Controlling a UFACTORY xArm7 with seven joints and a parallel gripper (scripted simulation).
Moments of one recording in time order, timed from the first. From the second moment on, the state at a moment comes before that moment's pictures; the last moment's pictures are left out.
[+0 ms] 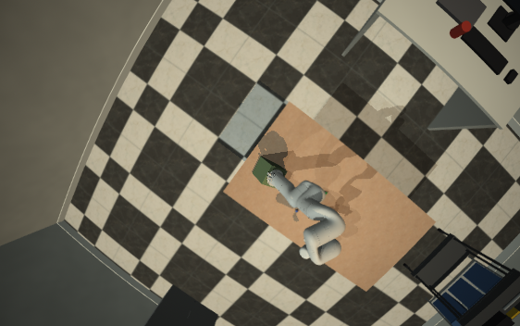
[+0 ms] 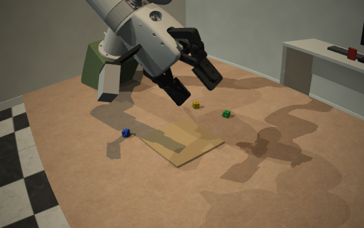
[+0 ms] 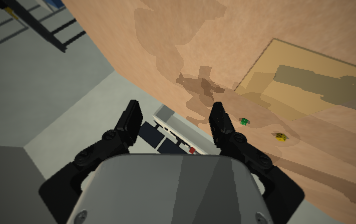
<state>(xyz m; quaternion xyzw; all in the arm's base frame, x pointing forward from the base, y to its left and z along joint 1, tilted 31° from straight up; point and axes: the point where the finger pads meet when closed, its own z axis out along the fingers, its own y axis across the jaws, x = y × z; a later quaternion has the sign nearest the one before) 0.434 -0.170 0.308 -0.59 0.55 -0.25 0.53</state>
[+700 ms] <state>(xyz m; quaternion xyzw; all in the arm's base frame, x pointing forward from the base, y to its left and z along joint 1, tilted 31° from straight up) 0.415 -0.168 0.290 -0.61 0.57 -0.23 0.50</state>
